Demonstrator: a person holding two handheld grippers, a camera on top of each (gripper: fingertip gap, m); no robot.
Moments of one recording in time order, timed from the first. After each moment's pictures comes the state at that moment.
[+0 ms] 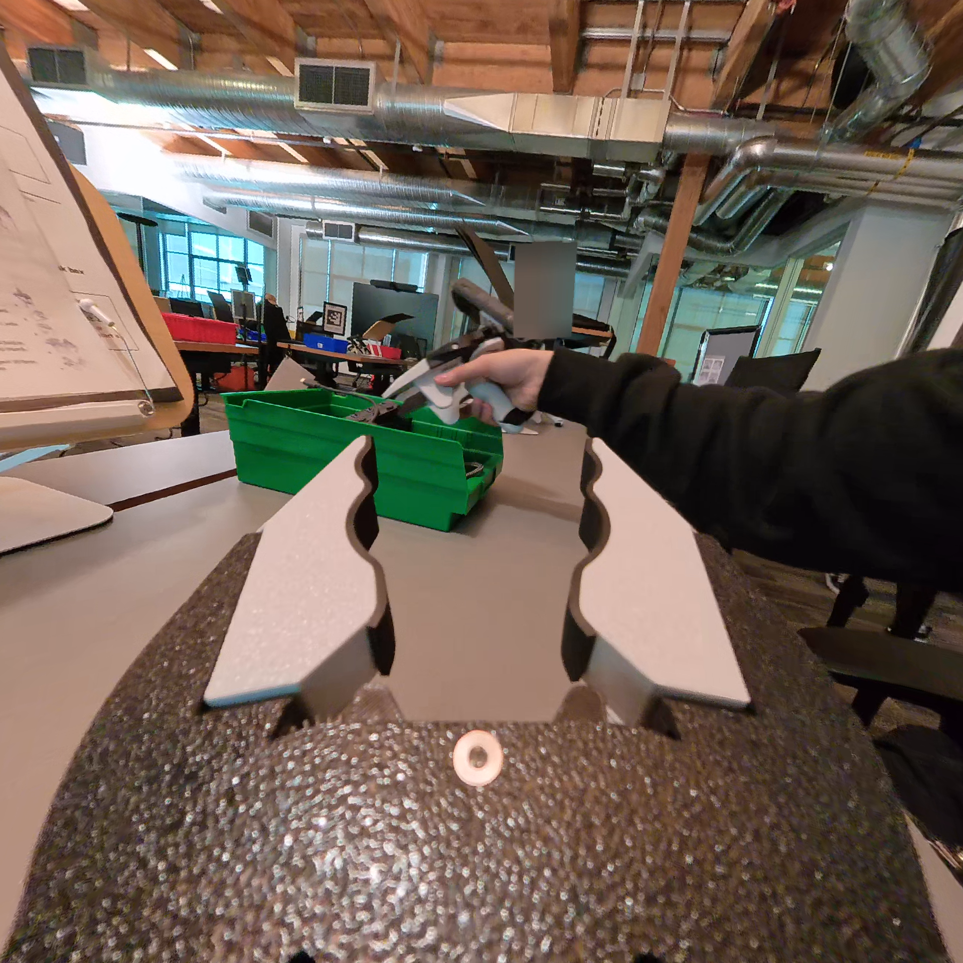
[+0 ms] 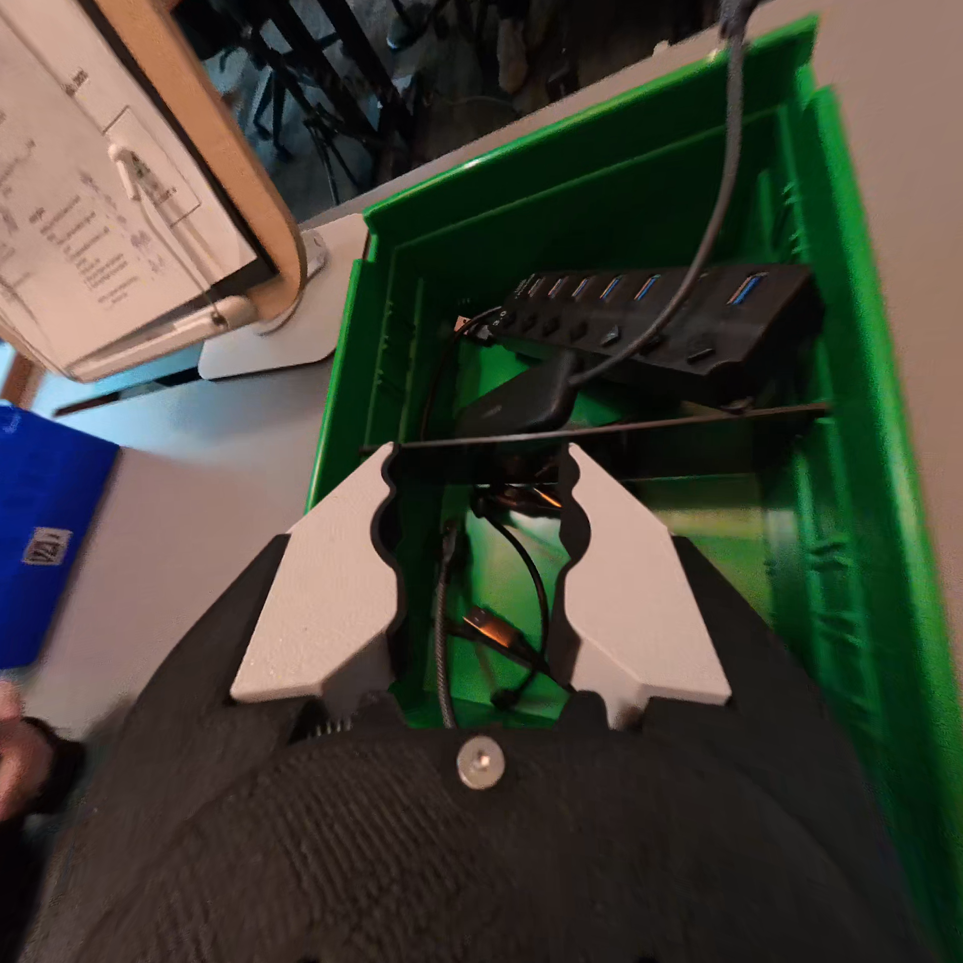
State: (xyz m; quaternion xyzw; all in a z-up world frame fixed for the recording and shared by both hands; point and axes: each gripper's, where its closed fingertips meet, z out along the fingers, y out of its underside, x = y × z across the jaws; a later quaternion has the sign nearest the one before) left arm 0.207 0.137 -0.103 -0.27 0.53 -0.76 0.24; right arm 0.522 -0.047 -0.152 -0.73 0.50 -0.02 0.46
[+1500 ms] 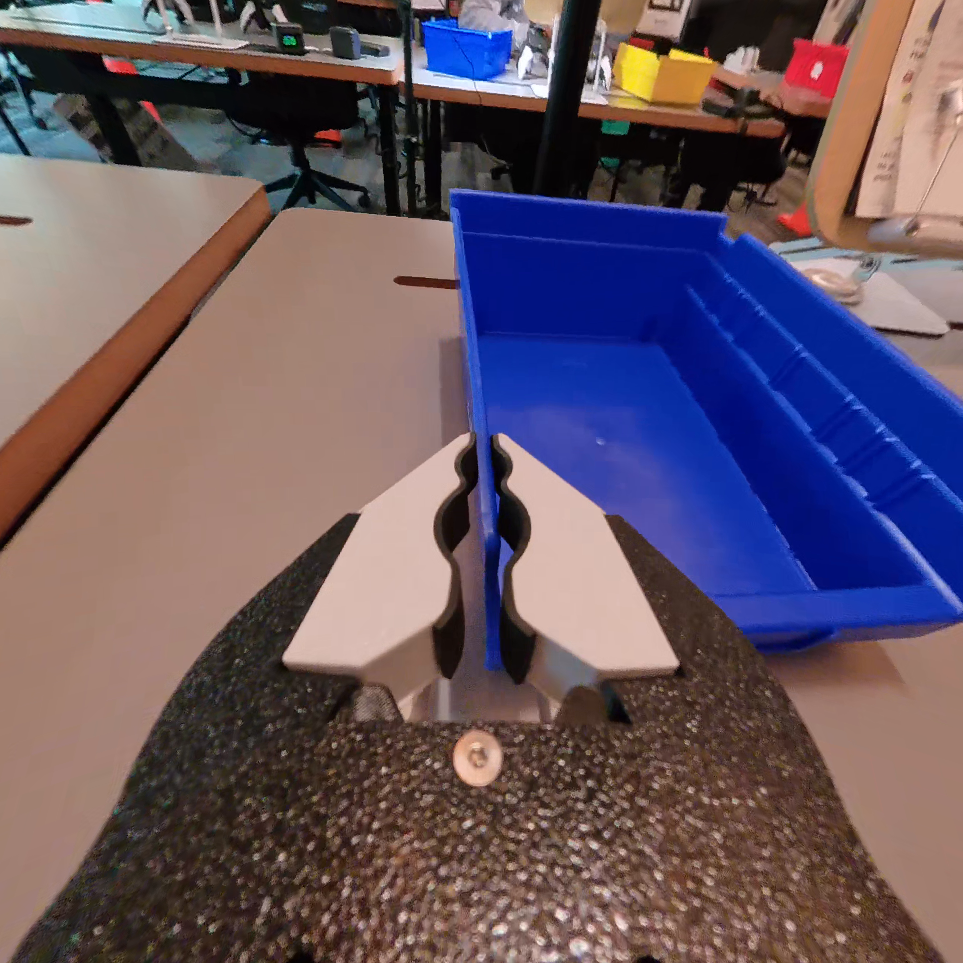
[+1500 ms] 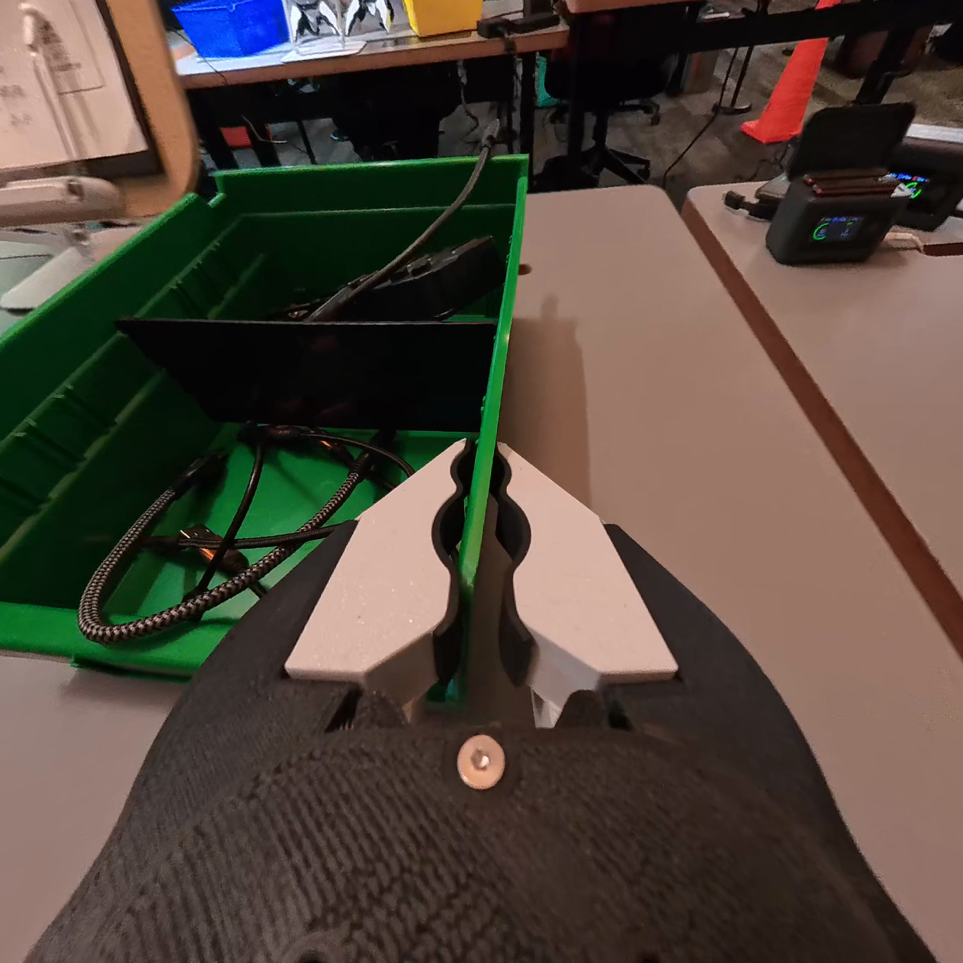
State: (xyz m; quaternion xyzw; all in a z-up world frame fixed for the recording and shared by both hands) left arm 0.046 0.525 -0.171 -0.71 0.39 -0.33 0.49; right arm 0.471 -0.153 -0.185 -0.71 0.43 -0.25 0.50
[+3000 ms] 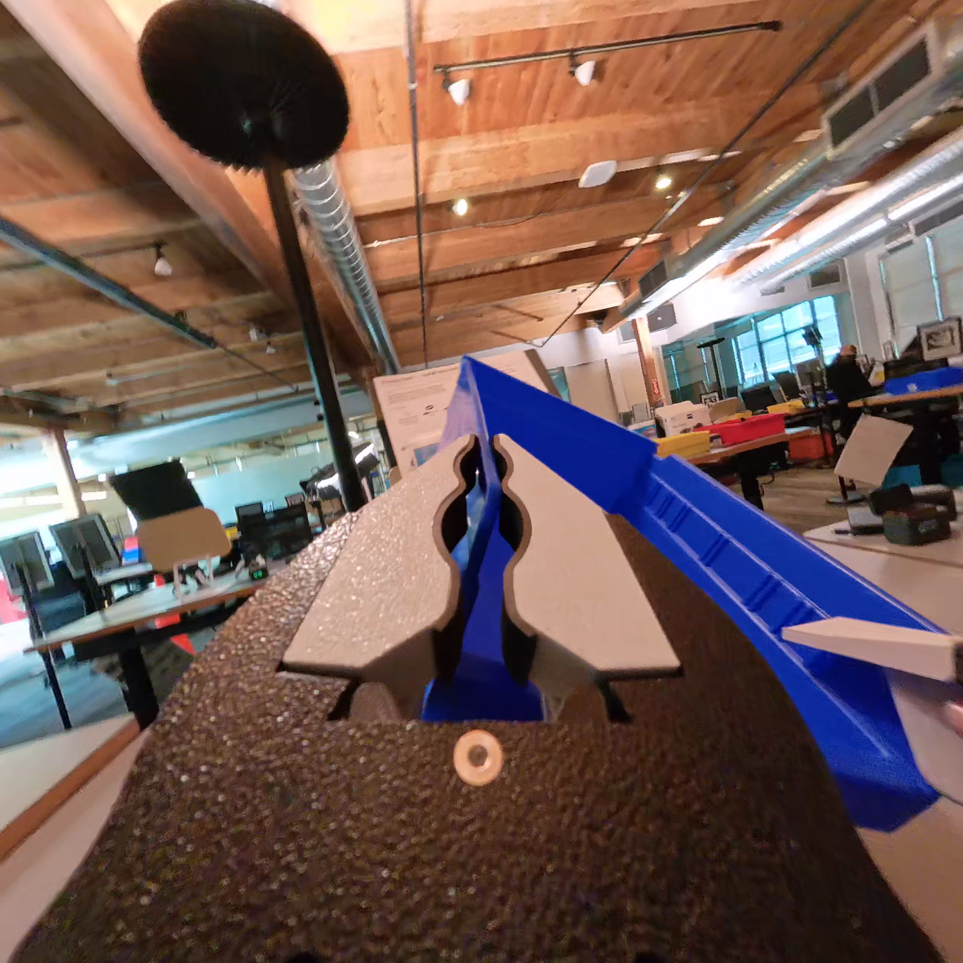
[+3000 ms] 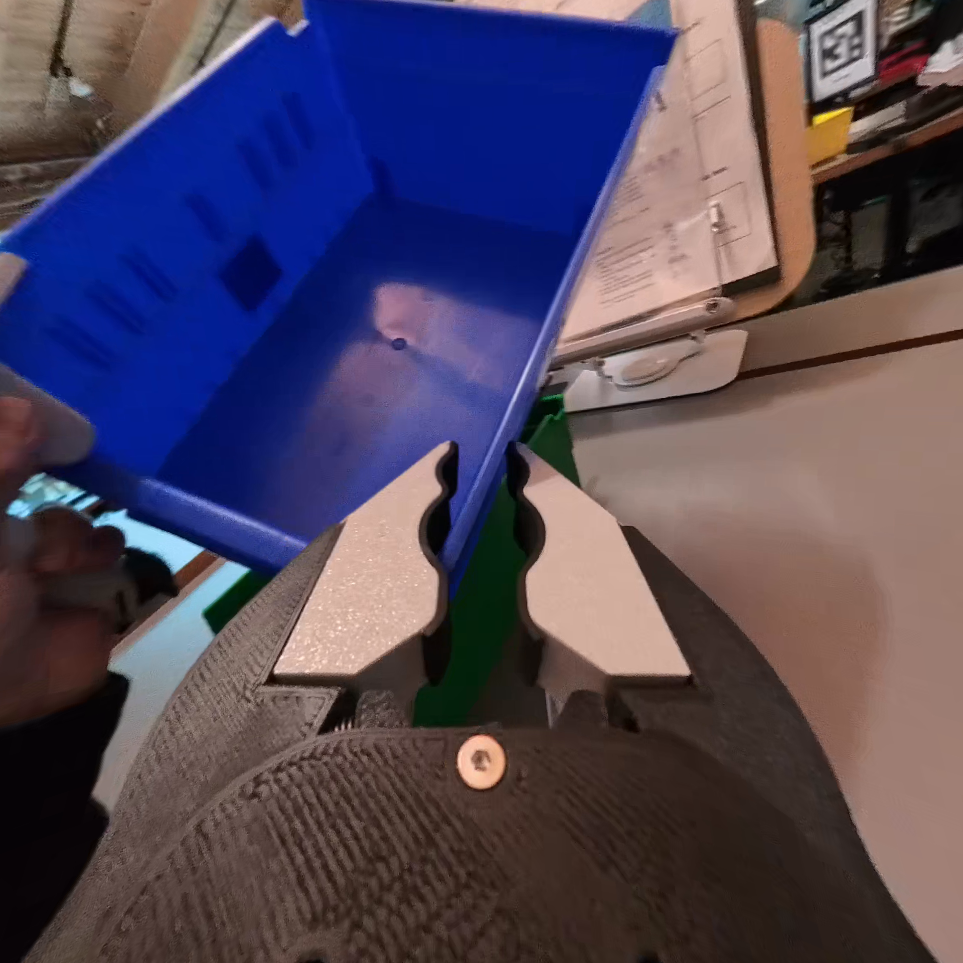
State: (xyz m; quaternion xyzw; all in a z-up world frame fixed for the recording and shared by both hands) left arm 0.122 0.168 0.053 -0.35 0.37 -0.43 0.74; right arm 0.218 0.068 -0.079 -0.61 0.33 -0.05 0.72
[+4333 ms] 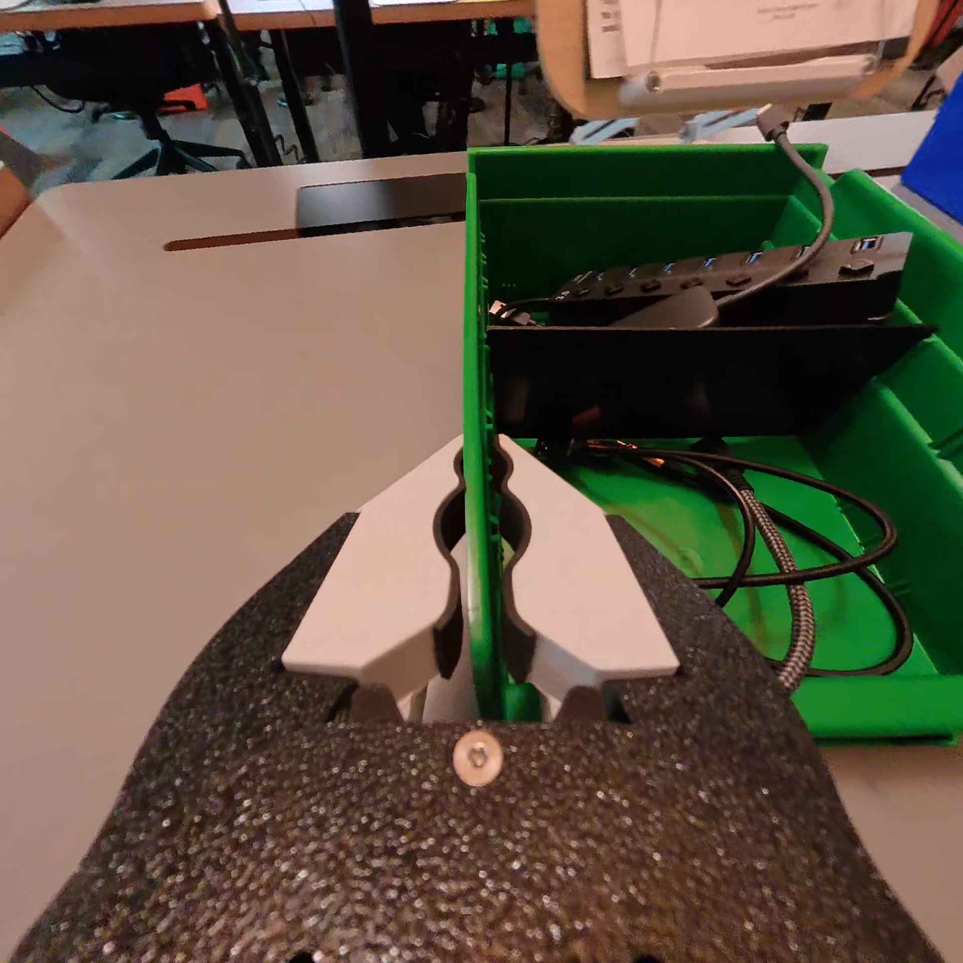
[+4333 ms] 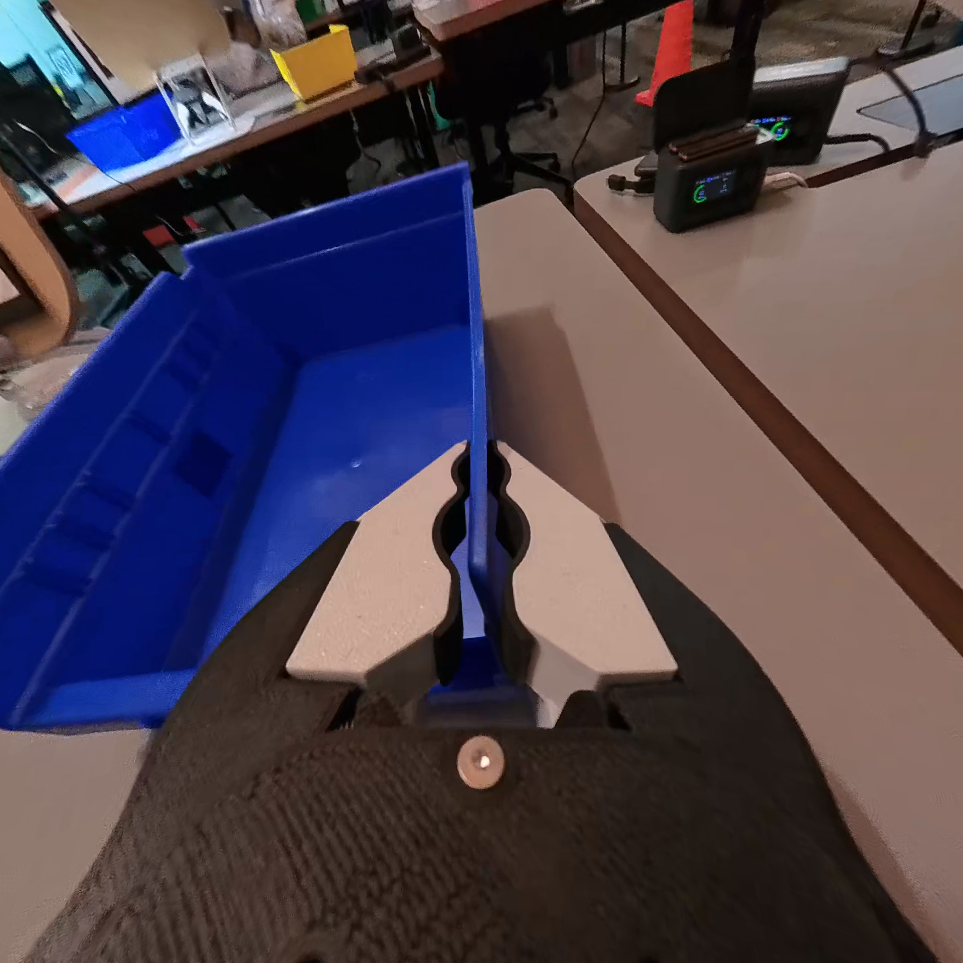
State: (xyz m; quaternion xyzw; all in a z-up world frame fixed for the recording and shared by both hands) left arm 0.089 0.376 -0.186 -0.67 0.49 -0.33 0.44; right arm 0.511 -0.188 -0.184 -0.63 0.53 -0.25 0.51
